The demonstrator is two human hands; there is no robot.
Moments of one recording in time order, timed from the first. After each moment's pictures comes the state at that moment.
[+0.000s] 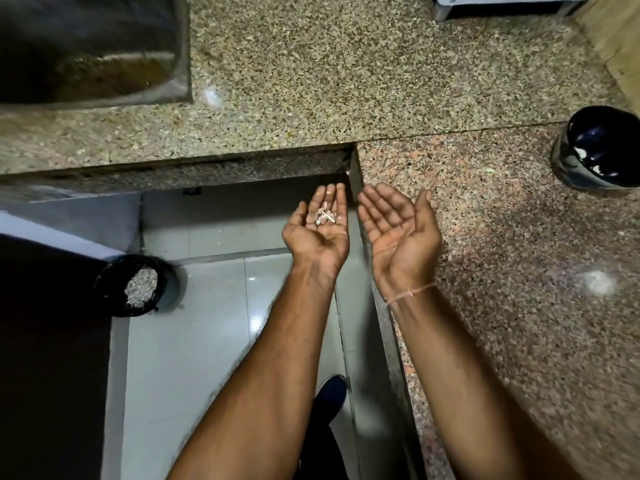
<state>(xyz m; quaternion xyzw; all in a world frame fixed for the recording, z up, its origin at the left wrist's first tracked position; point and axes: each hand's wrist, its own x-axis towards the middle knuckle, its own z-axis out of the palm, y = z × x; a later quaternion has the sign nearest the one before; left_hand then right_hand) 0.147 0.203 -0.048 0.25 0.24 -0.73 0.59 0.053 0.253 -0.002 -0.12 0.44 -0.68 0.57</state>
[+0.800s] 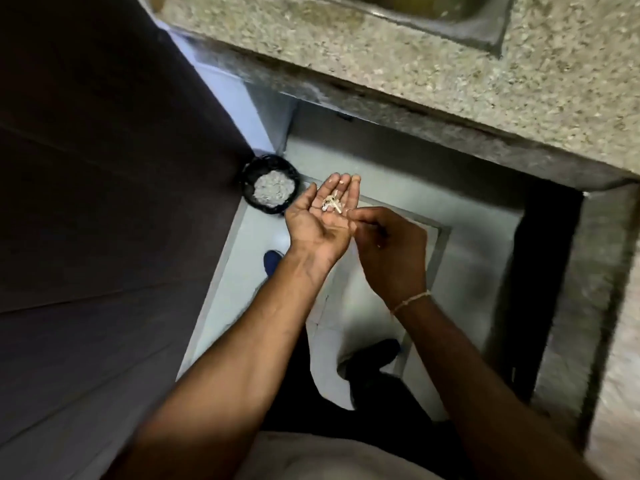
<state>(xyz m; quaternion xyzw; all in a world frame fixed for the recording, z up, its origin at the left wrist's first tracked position) 0.527 0.275 -0.041 0.30 0.29 -0.63 0.66 0.403 0.296 -0.011 -0.65 0.57 -0.31 0.40</state>
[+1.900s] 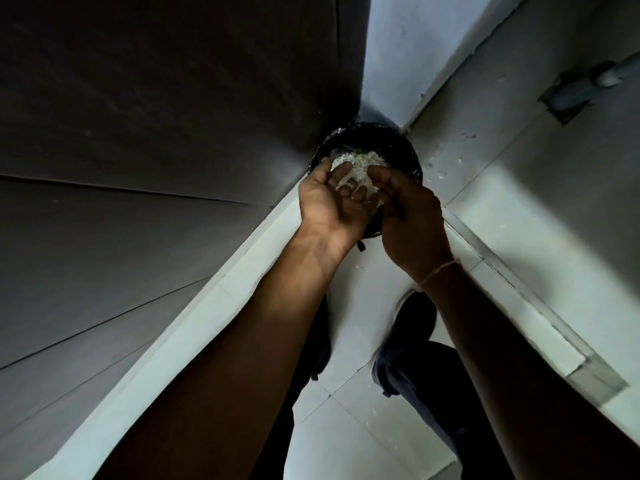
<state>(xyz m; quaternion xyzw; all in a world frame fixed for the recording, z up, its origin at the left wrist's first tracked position) 0.781 0.182 -0.455 0.39 0.36 -0.50 0.68 0.672 0.130 -0.458 -0.71 0.40 -0.11 0.57</state>
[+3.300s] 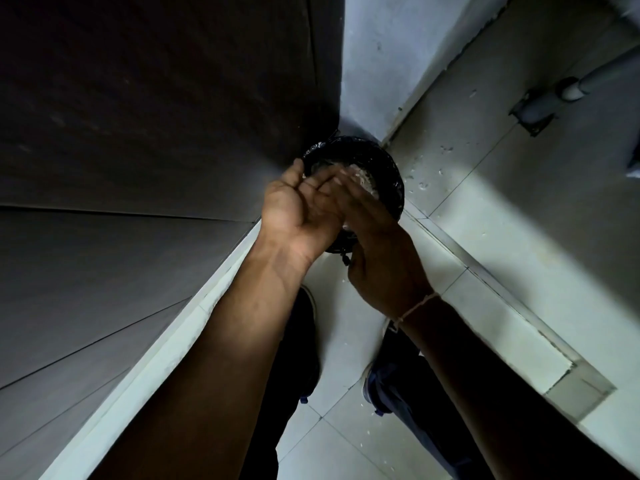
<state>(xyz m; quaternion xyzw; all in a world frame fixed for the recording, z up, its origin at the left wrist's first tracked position) 0.807 0.188 -0.443 0.35 0.34 -0.55 0.68 0.662 0.142 -0.452 -0.87 0.25 -0.11 0.40</state>
